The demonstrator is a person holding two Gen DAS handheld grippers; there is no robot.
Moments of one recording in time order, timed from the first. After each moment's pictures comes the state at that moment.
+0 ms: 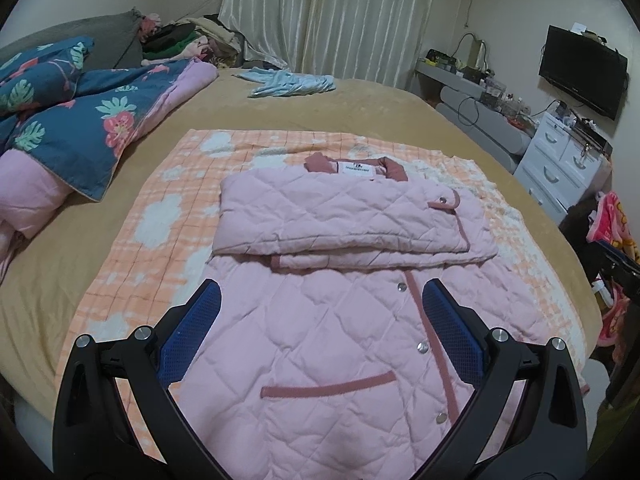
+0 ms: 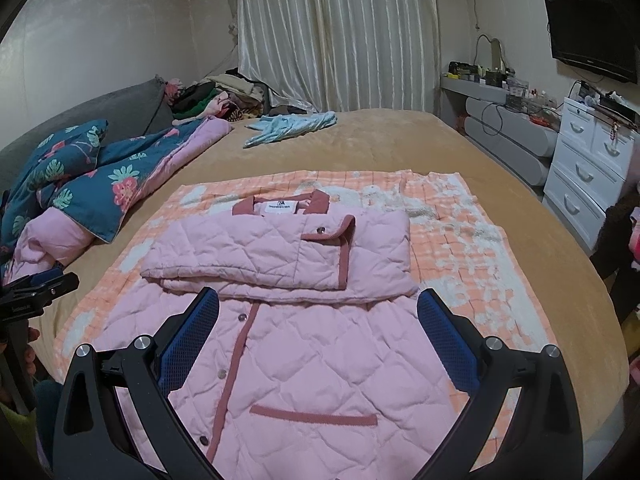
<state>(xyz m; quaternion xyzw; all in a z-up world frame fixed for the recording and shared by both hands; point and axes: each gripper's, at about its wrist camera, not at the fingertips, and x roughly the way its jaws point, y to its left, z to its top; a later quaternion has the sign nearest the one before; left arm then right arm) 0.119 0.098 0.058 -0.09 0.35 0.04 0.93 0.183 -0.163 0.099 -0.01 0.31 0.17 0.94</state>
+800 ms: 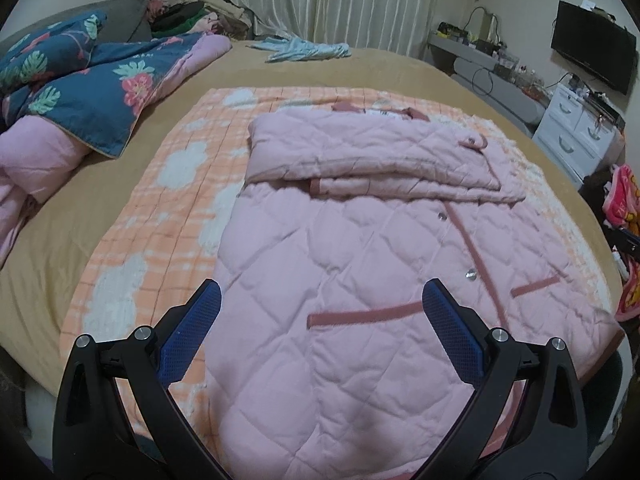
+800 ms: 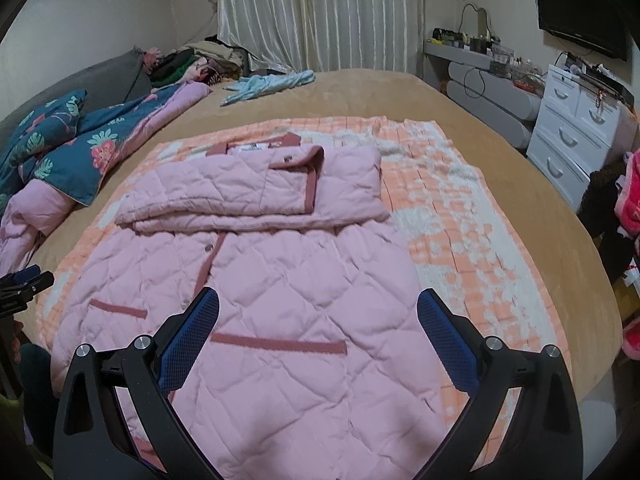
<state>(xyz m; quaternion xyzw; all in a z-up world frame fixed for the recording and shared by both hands) 0.077 0.122 -0.006 -0.08 0.40 0.05 0.91 0.154 -0.196 0.041 -0.02 0.37 0.13 0.92</state>
